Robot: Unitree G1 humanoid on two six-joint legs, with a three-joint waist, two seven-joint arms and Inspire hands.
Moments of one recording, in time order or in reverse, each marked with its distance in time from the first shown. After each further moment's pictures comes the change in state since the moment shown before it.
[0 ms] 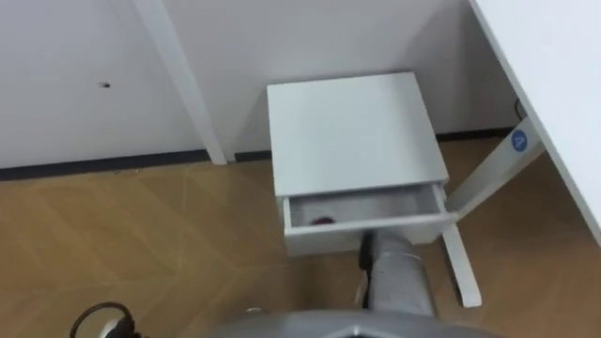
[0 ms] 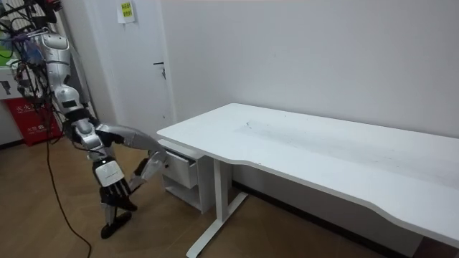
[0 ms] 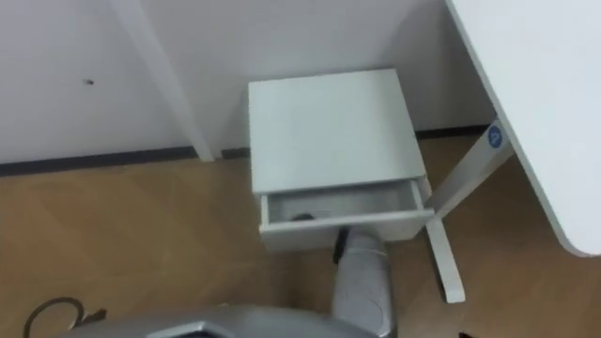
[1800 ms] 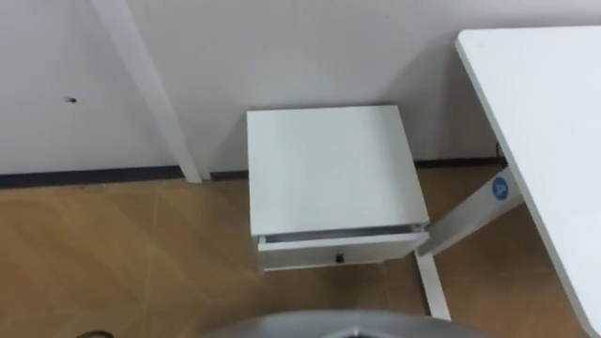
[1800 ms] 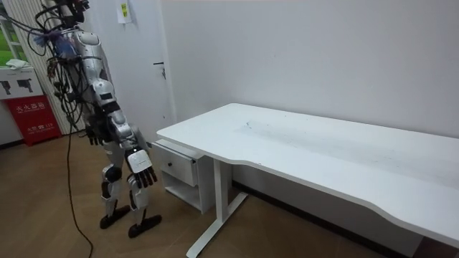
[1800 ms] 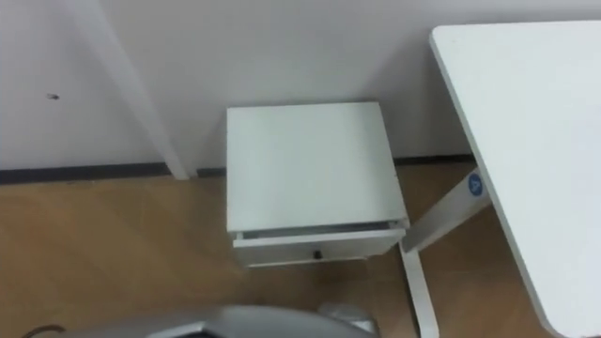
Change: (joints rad) left arm 0.113 -0.030 0.083 -0.037 -0.059 -0.031 0.048; right arm -0.059 0.056 0.032 0.044 0.028 0.047 -0.015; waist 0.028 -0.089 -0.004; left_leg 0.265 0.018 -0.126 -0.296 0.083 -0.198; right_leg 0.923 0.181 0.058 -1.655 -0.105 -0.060
